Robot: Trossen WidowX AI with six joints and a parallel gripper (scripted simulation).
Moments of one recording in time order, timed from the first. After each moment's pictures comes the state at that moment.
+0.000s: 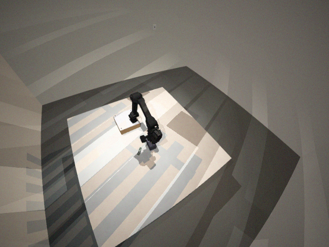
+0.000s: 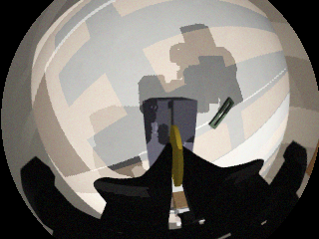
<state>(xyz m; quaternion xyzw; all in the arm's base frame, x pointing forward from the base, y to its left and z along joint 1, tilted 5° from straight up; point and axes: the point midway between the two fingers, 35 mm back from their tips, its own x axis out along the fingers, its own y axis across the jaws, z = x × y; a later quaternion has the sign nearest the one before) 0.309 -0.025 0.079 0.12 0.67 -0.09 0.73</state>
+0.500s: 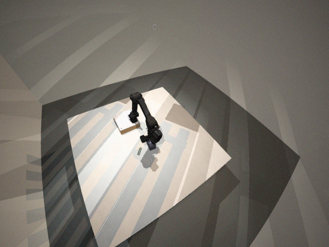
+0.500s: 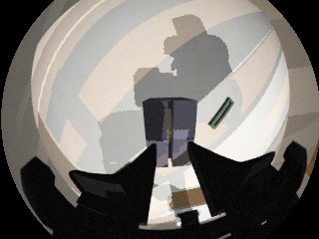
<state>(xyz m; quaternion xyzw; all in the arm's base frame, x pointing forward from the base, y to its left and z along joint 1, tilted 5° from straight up) 0.309 -0.025 0.079 0.12 0.67 -0.09 0.73</state>
